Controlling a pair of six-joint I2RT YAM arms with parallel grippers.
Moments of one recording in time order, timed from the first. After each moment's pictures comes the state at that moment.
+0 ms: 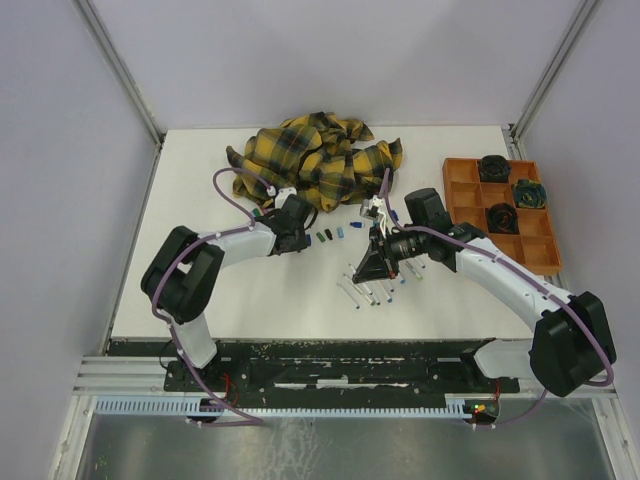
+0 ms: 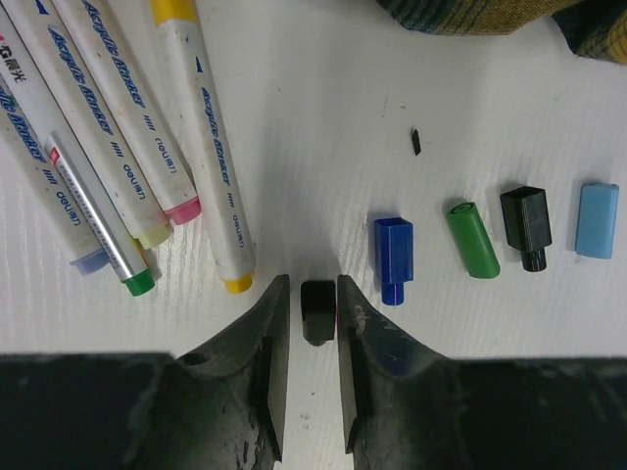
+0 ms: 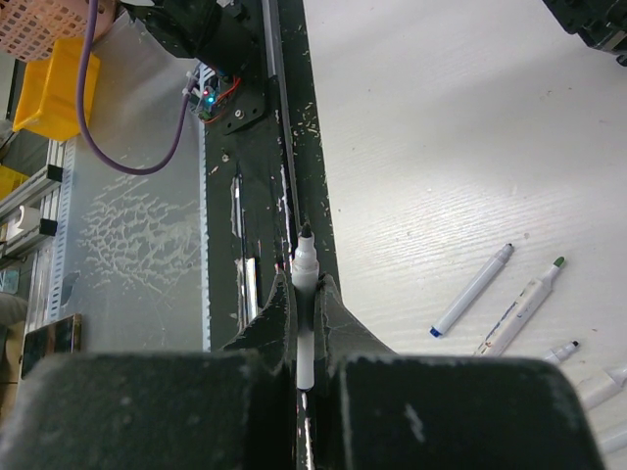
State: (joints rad) left arm -0.59 1.78 1.02 -0.21 -0.32 -0.65; right arm 0.50 1.30 0.90 -0.38 -1.05 -0.11
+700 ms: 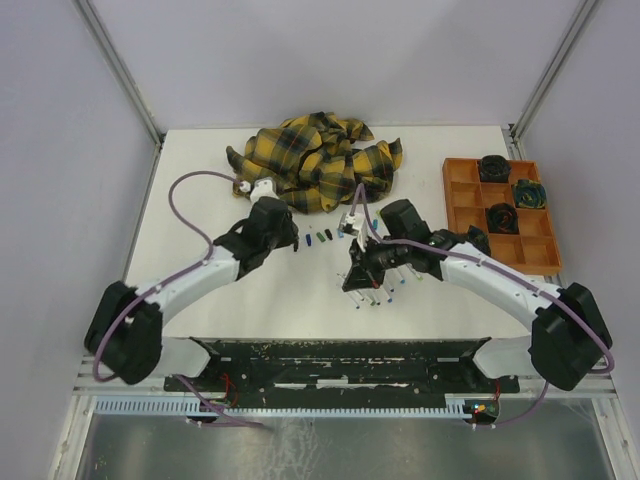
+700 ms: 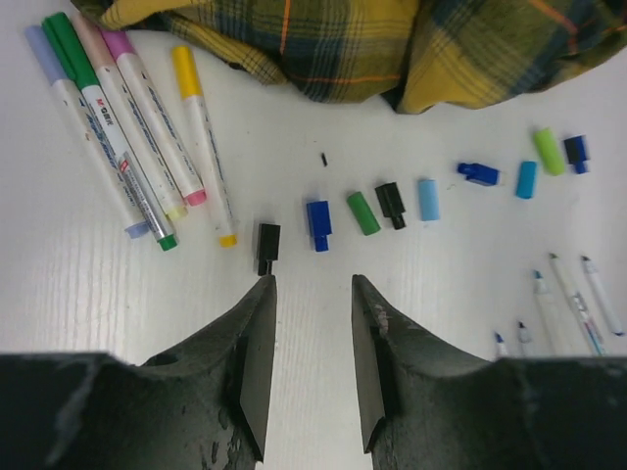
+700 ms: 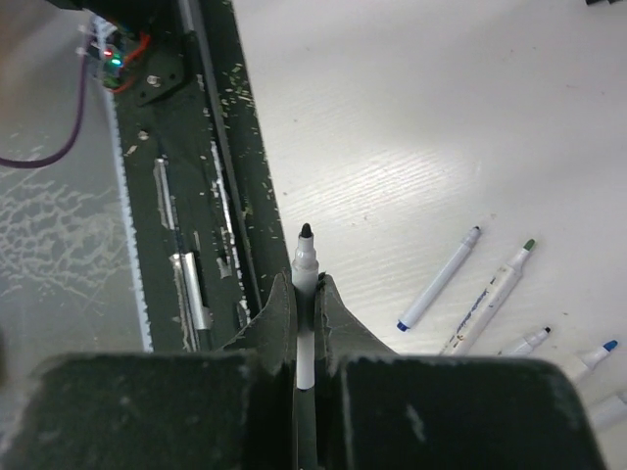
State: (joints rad) left arm -0.59 1.43 0.87 -0.15 -0.31 -0.65; right arm 0.64 1.32 0.90 -0.37 -0.81 -0.12
